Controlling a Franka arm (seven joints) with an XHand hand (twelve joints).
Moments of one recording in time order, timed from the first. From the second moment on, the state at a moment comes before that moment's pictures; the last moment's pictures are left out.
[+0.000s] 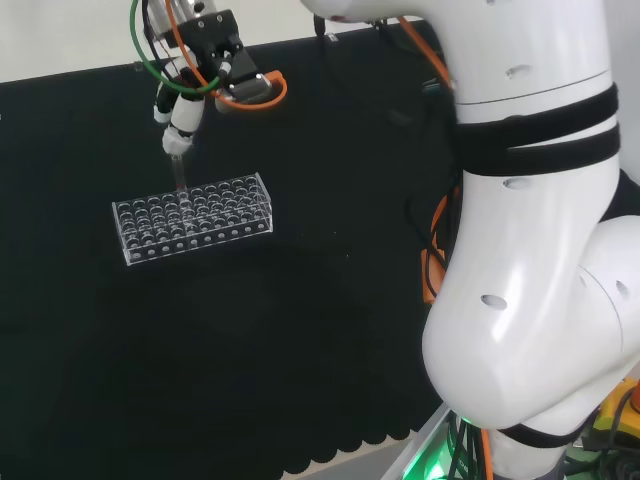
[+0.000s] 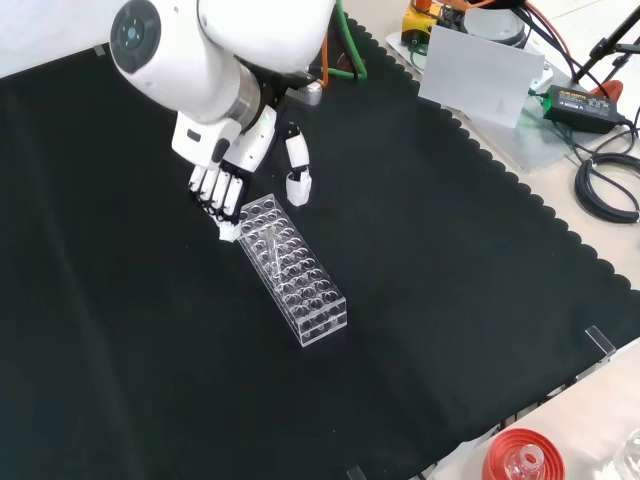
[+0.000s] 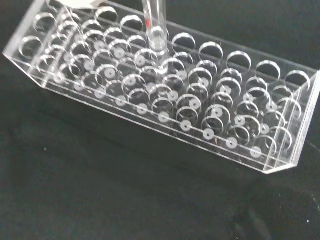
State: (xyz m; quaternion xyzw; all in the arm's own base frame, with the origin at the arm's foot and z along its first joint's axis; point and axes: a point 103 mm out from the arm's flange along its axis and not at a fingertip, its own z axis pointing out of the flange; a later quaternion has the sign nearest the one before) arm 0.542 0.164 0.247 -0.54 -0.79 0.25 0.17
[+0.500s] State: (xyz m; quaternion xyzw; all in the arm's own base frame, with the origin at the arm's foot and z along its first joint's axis) arm 0.538 0.162 0.214 -0.54 -0.78 0.27 0.19
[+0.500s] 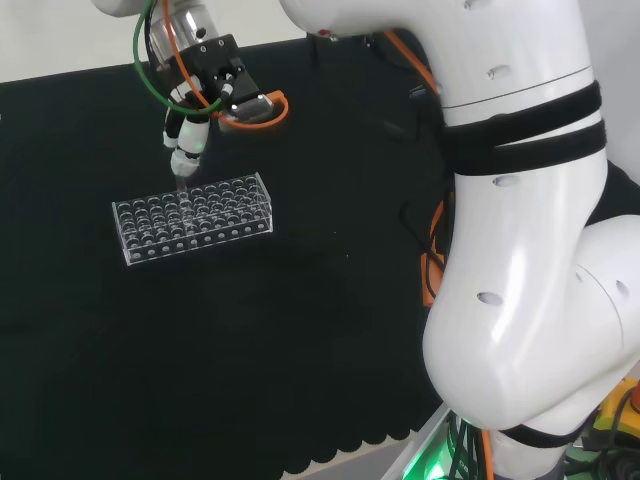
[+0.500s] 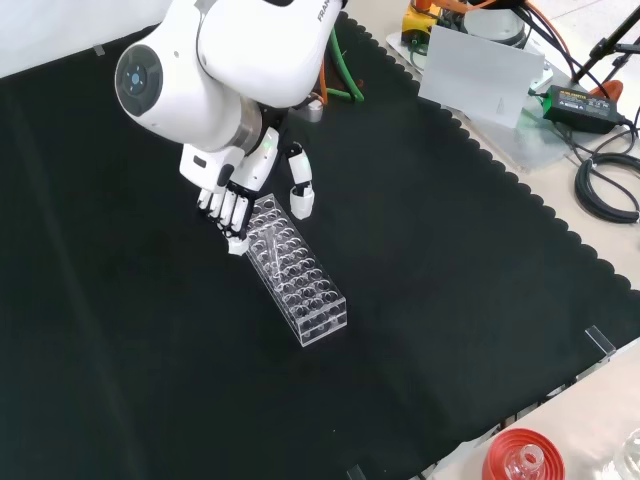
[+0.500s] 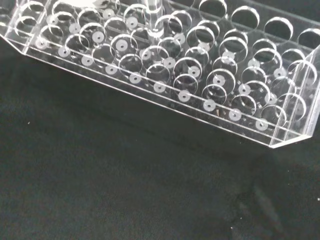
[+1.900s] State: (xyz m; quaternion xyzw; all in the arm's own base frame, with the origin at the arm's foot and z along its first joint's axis) arm 0.554 0.168 0.189 -0.56 -0.77 0.22 0.22
